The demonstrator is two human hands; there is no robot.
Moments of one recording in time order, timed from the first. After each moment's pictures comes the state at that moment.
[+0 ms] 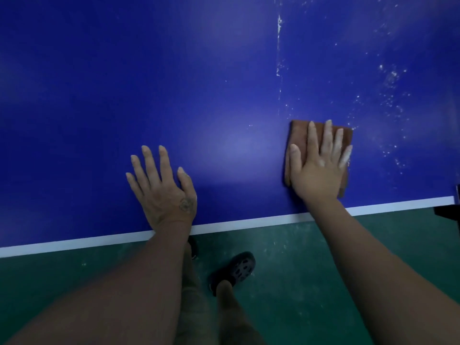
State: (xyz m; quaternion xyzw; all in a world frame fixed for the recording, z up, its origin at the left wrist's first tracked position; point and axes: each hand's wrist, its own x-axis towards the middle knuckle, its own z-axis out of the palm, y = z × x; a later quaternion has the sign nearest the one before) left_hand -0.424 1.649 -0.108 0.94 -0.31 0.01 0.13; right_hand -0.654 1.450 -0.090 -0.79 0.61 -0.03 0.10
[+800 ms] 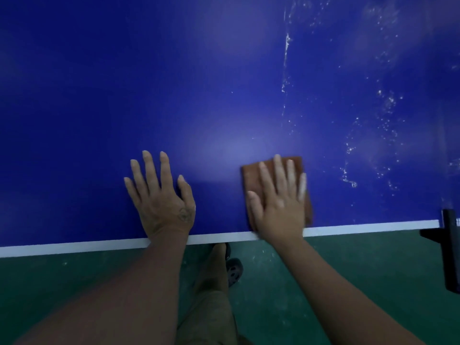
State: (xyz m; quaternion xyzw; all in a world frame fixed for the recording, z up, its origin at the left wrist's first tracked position) left_hand -0.423 1.649 -0.106 0.94 -0.31 -0.02 0.12; right_hand -0.631 1.518 -0.098 -0.89 0.45 -0.05 0.08
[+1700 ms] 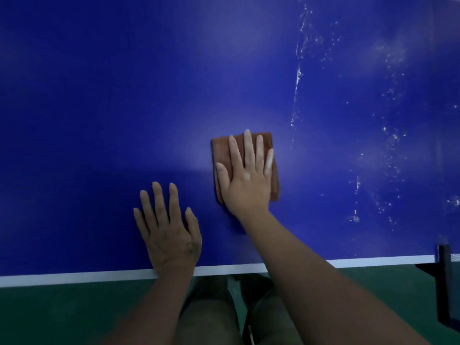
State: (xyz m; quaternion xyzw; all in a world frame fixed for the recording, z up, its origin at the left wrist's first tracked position) left_hand -0.420 1.650 -0.105 0.94 -0.30 -0.06 0.12; right_hand -0.478 1.463 -0.090 -0.89 0.45 -0.08 0.09
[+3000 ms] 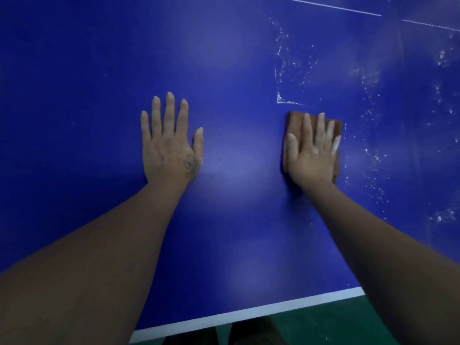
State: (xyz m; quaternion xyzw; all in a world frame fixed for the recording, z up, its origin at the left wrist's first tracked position) left_hand -0.292 1.423 -0.096 0.89 -0.46 -0.03 0.05; right_hand -0.547 1.263 -0.084 -0.81 0.59 0.01 0.06
